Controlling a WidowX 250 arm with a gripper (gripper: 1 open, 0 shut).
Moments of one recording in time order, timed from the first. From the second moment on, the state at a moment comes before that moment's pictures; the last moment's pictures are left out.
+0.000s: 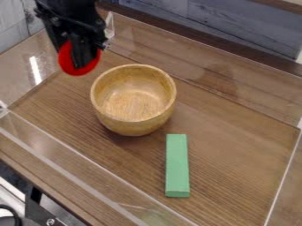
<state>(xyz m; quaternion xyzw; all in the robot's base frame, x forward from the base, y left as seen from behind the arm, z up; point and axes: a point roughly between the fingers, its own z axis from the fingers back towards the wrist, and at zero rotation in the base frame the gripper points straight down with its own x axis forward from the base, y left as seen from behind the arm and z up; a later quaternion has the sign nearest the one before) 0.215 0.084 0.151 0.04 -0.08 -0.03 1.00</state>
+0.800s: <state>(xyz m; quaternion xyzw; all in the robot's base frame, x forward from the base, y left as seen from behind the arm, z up) 0.250 0.136 0.122 0.03 -0.03 0.04 1.00</state>
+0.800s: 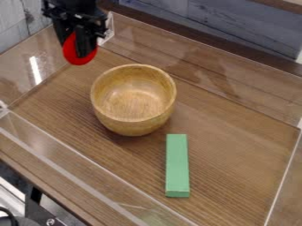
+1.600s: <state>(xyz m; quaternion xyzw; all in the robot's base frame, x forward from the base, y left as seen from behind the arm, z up) 0.290 0.181 0.049 0.03 -0.01 0.08 1.00</state>
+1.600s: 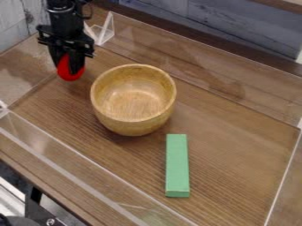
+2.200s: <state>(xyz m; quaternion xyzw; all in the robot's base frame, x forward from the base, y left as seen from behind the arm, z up) 0.304 0.162 0.046 0.02 0.00 0.13 0.99</state>
